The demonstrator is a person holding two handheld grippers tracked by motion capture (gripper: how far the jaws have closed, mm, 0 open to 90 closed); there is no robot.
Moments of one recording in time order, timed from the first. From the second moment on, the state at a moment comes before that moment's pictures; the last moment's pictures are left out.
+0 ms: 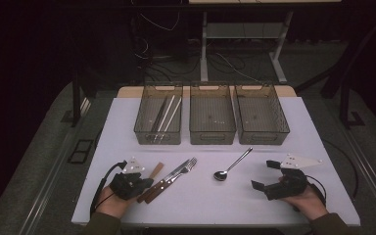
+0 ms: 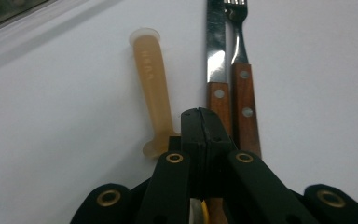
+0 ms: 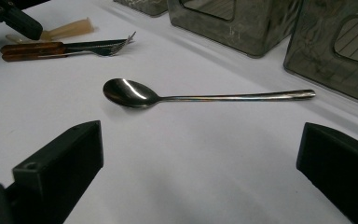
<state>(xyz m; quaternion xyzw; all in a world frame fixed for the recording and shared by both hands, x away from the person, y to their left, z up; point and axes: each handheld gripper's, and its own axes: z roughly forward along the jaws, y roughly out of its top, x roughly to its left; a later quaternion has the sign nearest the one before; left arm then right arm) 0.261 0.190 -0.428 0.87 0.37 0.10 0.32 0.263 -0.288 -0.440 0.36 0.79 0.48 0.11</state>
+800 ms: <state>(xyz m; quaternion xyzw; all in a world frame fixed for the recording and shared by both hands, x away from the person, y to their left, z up) 0.280 0.201 -0.419 0.84 0.37 0.12 0.39 0.264 -0.287 -0.441 0.36 0.80 0.47 0.11</state>
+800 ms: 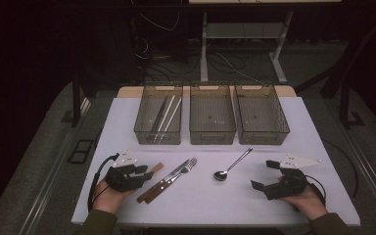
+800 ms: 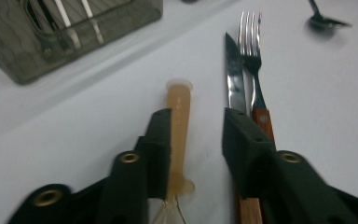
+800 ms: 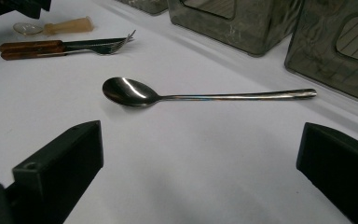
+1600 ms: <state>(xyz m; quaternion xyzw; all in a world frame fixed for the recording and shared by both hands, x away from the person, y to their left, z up) 0.315 0.176 -0.442 0.87 0.34 0.11 0.33 0.265 -0.287 -0.441 0.37 0.80 0.47 0.11</state>
